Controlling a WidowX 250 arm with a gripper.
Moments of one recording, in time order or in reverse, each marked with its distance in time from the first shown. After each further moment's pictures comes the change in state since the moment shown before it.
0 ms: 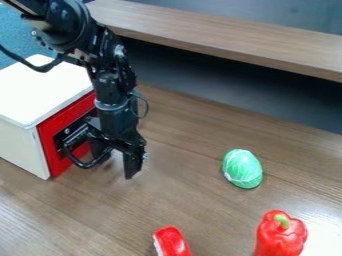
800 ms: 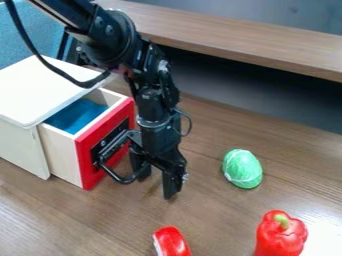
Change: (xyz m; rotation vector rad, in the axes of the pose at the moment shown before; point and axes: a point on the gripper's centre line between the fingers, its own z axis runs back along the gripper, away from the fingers) arm 0.007 -0.081 -0.005 -0.104 0.002 -0.210
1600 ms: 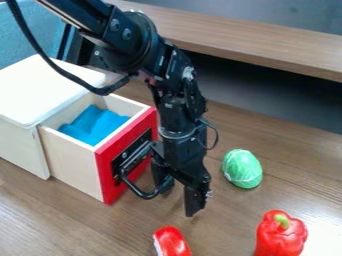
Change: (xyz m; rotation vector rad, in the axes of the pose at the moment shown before) arm -0.001 -0.043 0.006 -0.031 -0.012 -0.104
